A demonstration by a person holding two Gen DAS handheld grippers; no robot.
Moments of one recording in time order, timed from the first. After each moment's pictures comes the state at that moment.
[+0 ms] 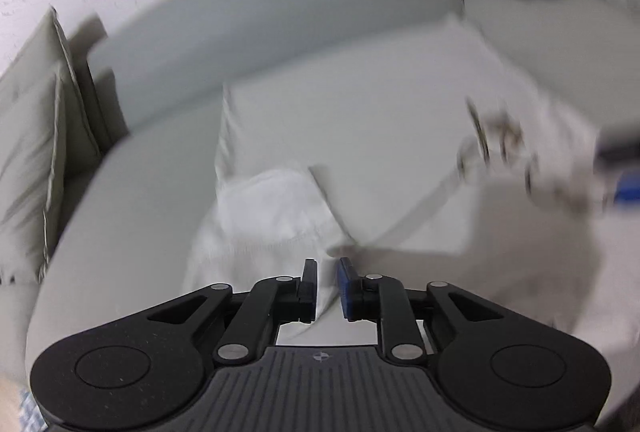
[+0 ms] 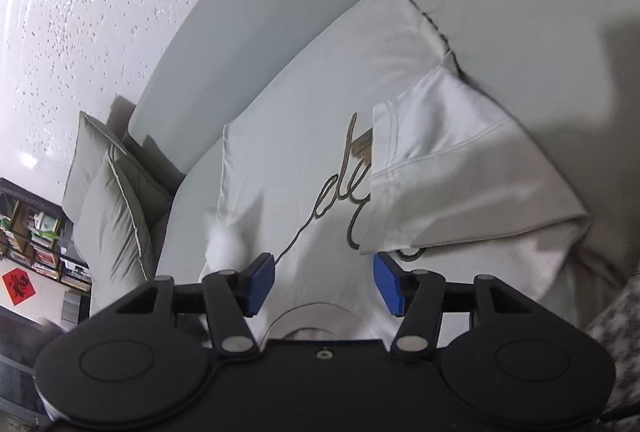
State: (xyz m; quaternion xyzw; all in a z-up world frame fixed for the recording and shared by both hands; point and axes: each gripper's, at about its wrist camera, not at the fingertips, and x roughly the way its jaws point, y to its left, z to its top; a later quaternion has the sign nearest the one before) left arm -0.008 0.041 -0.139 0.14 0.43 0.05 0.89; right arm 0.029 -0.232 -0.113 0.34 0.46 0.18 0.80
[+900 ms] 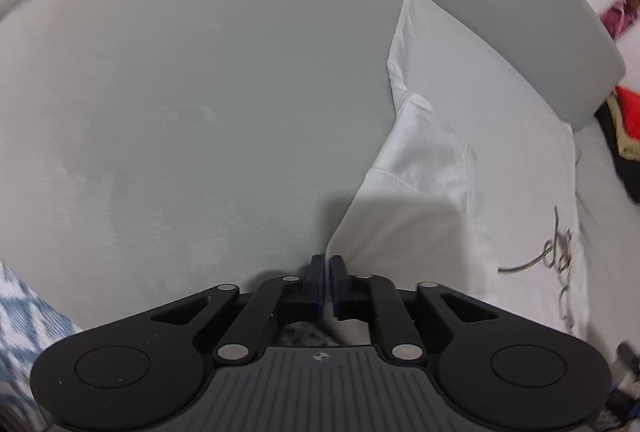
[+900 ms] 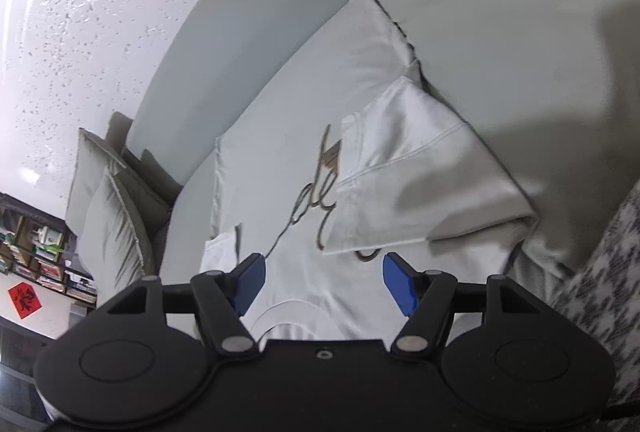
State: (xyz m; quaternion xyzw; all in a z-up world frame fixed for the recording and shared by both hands) left arm -0.017 0.231 -0.140 -0.25 0.51 0.10 0.82; right arm 0.028 -0.261 -0.118 0.35 0.46 0.16 0.80
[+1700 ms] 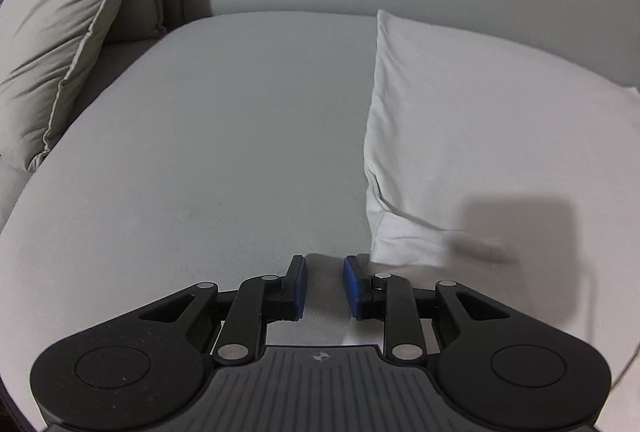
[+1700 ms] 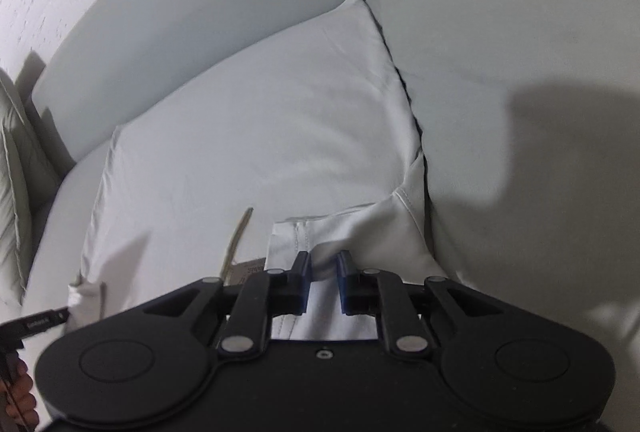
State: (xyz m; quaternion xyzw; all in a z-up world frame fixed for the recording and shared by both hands) left arm 0.096 0.183 -0.137 -0.04 0.47 0.17 0.87; right arm 0.163 -0.218 -0.145 0.19 0.48 0.10 0.85
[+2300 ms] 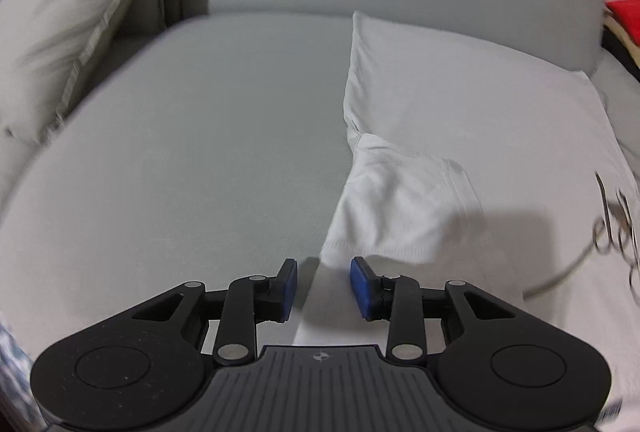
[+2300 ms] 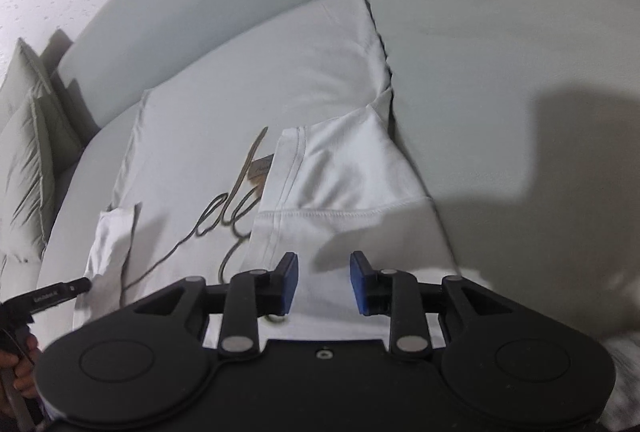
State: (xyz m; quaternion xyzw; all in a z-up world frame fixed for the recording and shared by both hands) left arm 0.015 0.153 -0.127 -0.04 0.45 0.13 0.88; right arm 0.067 -0.249 -0.109 0.16 0.49 0.12 0.85
